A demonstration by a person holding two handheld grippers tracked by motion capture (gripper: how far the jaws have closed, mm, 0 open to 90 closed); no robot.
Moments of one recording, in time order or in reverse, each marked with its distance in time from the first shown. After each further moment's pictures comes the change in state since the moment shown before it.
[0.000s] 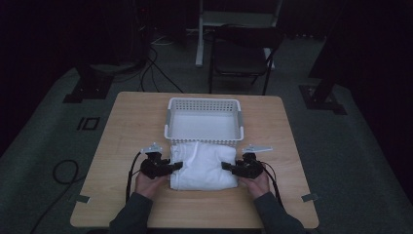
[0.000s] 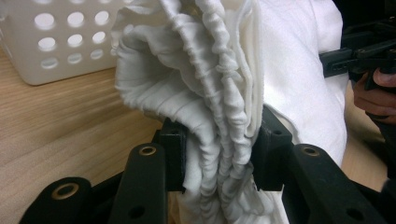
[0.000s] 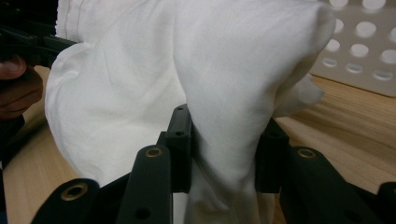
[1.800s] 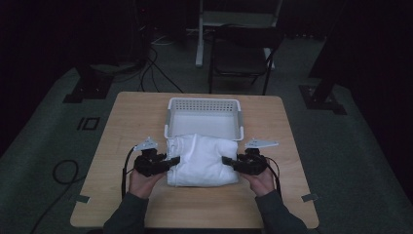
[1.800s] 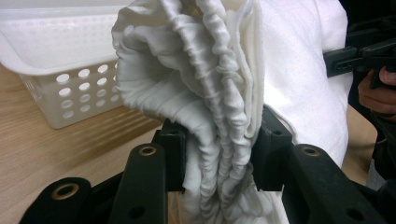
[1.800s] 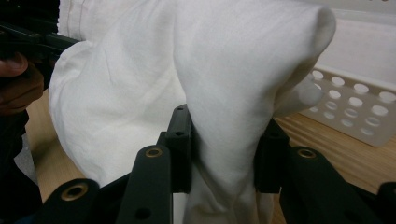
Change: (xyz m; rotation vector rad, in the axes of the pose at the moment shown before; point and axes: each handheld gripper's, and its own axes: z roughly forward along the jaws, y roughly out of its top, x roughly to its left) left arm -0.033 0.028 -0.036 -0.051 0.050 0.069; right arm 0.029 0.032 -0.032 -0.047 0.002 -0.075
